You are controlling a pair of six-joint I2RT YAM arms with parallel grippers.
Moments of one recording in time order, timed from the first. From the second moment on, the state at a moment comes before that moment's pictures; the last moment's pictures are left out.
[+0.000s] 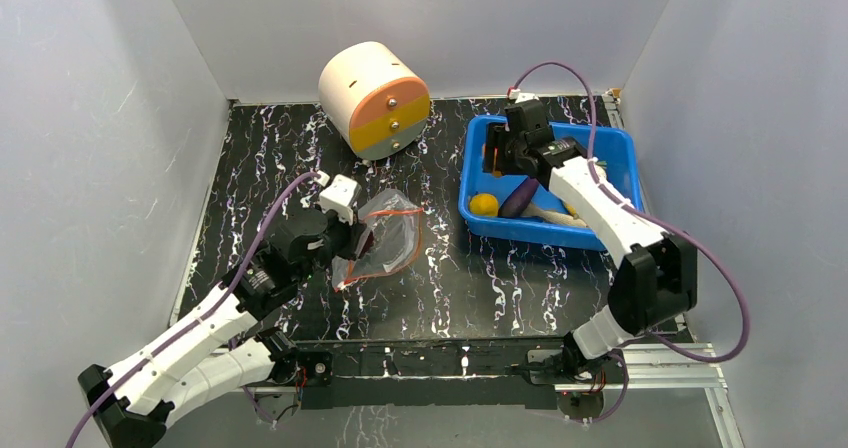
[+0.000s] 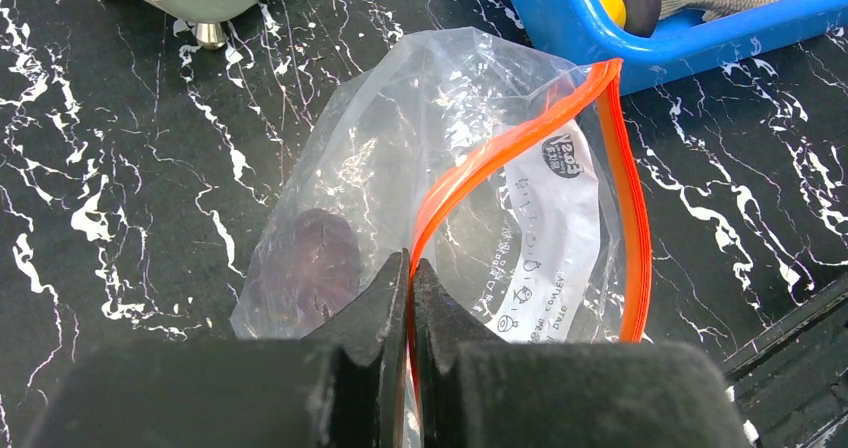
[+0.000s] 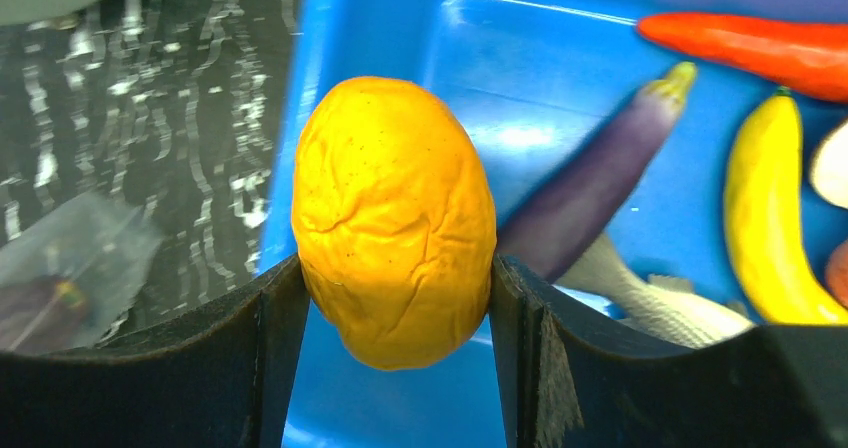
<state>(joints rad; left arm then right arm) -0.79 0.77 0.75 -0.41 -0.24 -0.16 0.35 1.56 1.35 -0.56 0.12 0.31</state>
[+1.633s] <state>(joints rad) -0.79 0.83 0.76 -0.34 -0.17 -0.31 0.94 1.37 1.14 -0.48 -0.14 0.63</state>
